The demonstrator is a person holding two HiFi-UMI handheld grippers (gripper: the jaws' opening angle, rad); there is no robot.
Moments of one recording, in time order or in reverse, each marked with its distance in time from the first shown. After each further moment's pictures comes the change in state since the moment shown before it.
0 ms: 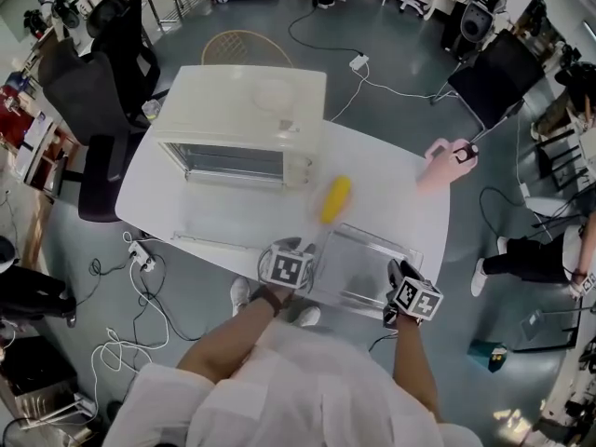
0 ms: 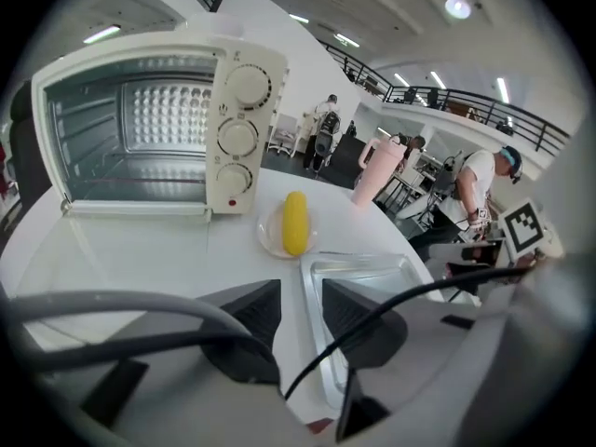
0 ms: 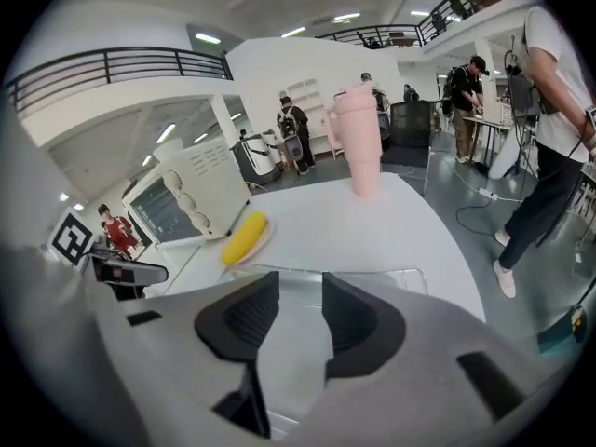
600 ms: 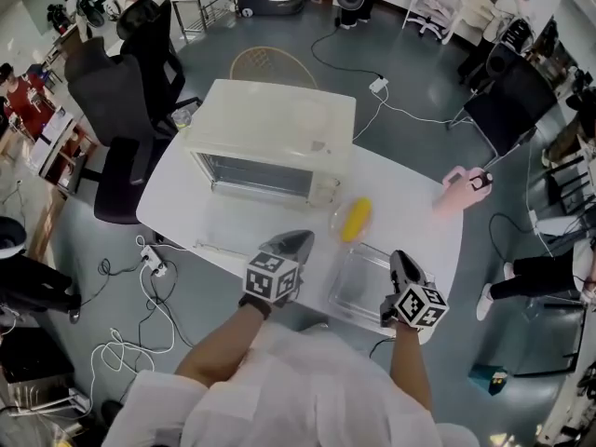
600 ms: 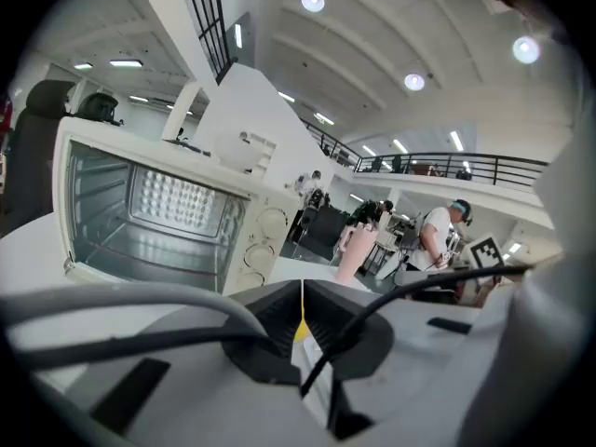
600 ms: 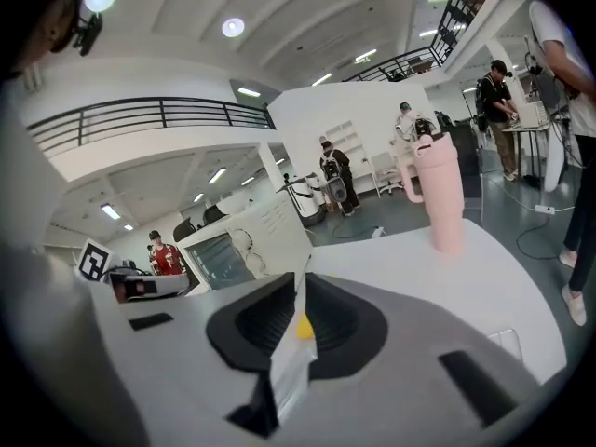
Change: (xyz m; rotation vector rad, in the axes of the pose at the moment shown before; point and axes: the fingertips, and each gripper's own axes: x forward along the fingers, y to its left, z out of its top) left arm -0.110 0.032 0.093 0.019 -0.439 -0.139; right arm -0.019 0.129 0.095 -0.058 -0.300 0.278
